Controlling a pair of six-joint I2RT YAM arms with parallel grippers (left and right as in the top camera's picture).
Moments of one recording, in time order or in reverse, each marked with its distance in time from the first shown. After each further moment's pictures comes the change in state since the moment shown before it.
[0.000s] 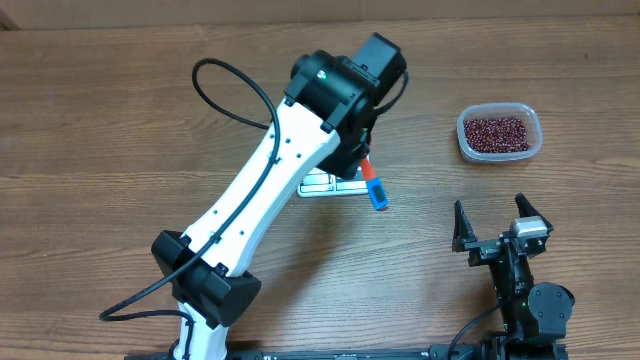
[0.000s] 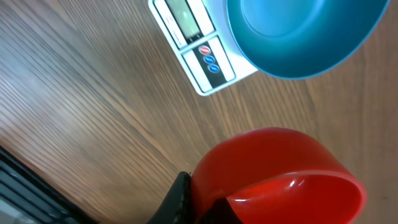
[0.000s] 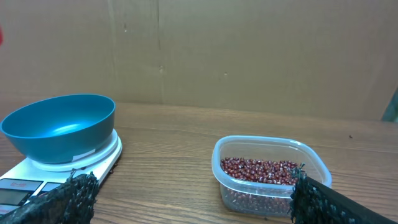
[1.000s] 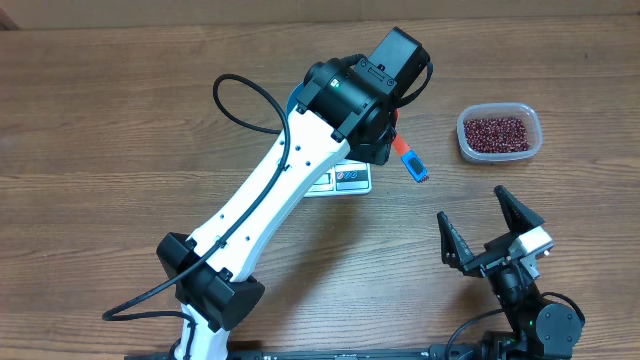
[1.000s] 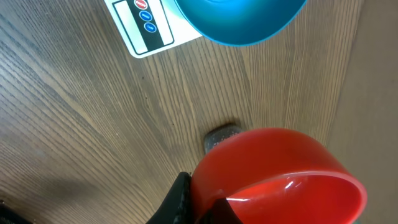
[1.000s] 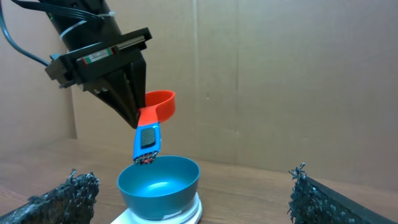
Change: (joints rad) left arm -0.042 0.000 0.000 0.215 -0.011 -0.211; right arm 0.000 -0.002 0.000 0.281 -0.294 0.202
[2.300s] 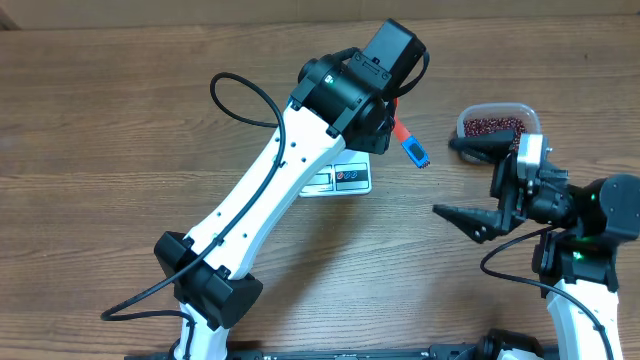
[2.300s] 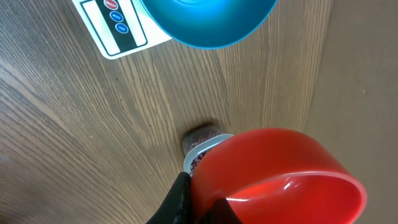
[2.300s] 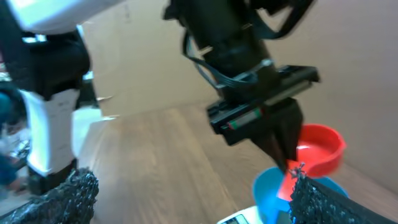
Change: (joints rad) left arm 0.022 0.000 0.001 0.068 -0.016 0.000; right arm -0.169 0.969 0.607 0.323 -1.019 0.090
